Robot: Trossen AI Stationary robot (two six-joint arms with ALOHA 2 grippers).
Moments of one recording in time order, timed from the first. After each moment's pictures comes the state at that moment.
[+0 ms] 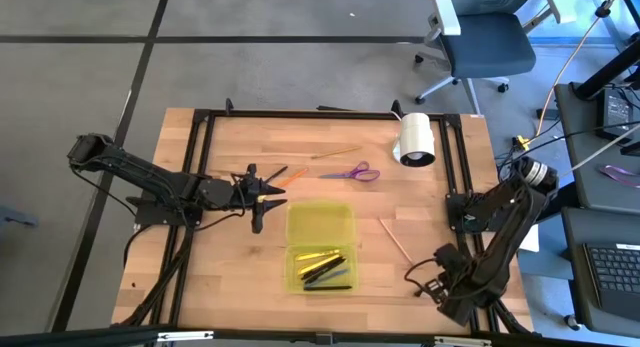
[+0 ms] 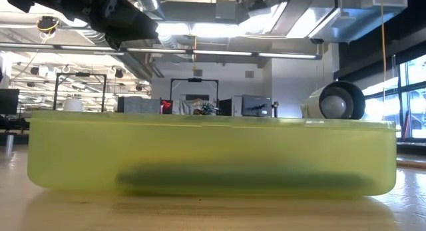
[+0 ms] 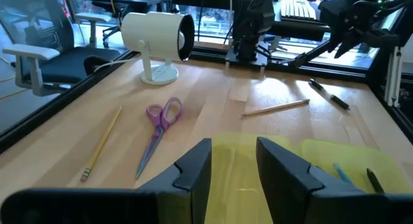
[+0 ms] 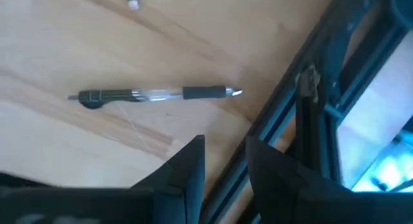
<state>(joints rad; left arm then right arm) -0.26 0.96 0.46 0.21 -0.46 -0.21 1.04 1.58 1.15 -1.29 -0.11 2.09</state>
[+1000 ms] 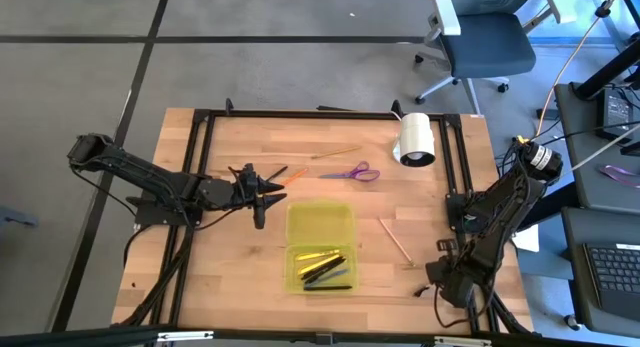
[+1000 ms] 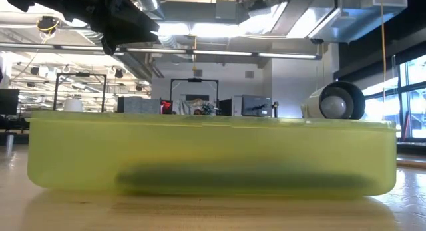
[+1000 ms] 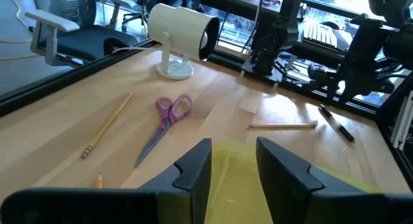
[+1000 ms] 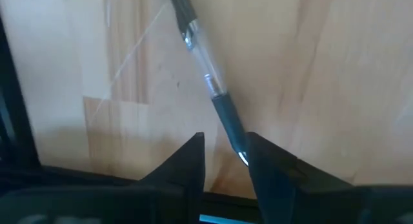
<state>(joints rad) -0.26 0.96 0.46 0.21 -0.53 -0.41 1.05 1.41 0.73 -0.77 -0.11 0.94</state>
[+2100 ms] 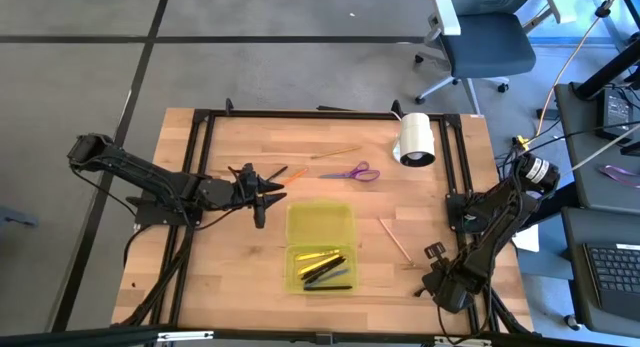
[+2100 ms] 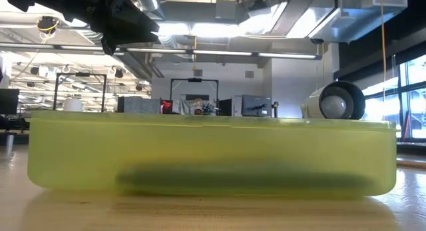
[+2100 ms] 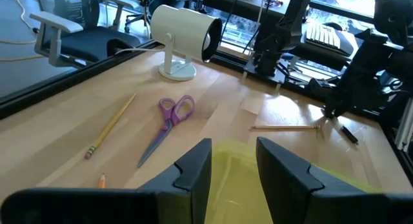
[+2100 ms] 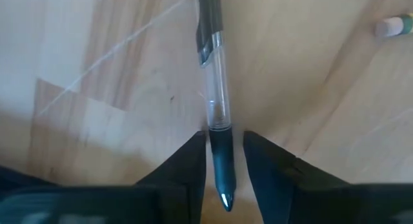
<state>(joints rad) -0.26 0.96 0.46 0.21 -0.54 -0.41 1.05 1.57 0.72 -0.70 -0.07 0.65</state>
